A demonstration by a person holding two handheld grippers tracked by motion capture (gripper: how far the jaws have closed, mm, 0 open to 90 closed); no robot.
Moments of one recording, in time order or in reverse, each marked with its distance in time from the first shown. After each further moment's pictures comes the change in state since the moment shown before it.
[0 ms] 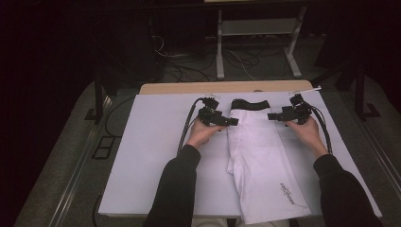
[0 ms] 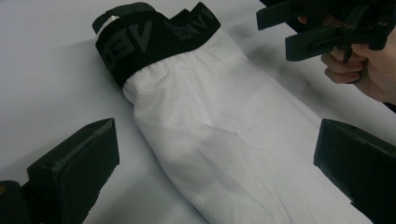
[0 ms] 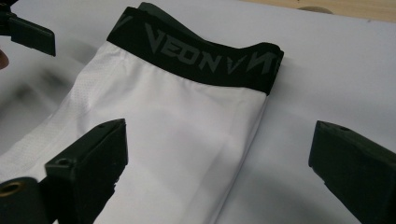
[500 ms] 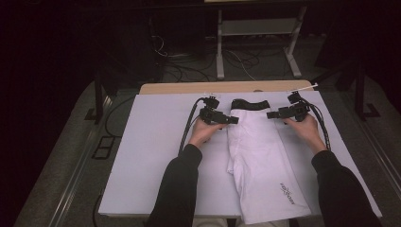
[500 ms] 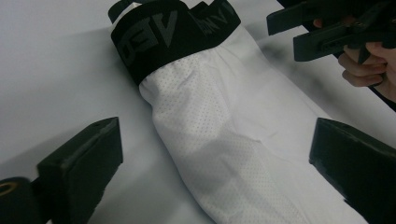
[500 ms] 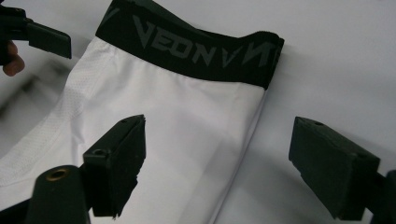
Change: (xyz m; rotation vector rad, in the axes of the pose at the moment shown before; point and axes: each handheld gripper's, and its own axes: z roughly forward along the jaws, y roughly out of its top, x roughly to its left) left arm 0.014 0.001 0.015 0.028 0.004 -0.057; right arm -0.006 0.008 0.008 0.069 0.015 0.045
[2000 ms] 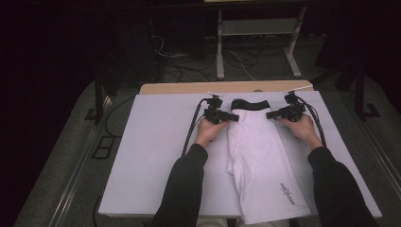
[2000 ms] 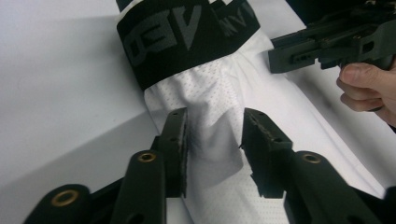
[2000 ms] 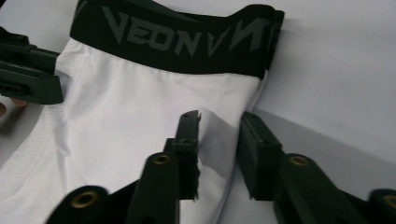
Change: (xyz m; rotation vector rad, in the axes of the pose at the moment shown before) left arm 0.008 0.004 0.023 0.010 0.001 -0.119; right arm -0.015 0.002 0.022 0.068 0.052 0.113
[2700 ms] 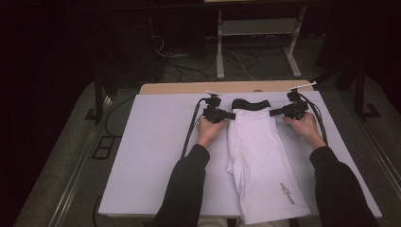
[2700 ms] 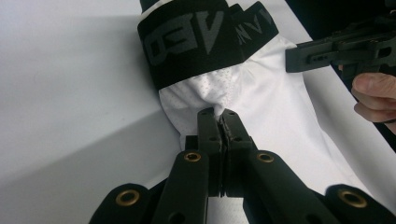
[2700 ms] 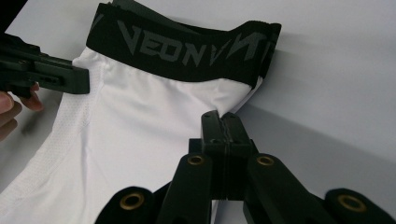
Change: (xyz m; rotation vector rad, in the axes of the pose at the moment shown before) left arm 0.000 0.003 -0.005 -0.016 0.009 -0.059; right arm 0.005 0.004 -0.014 -0.015 0.012 0.003
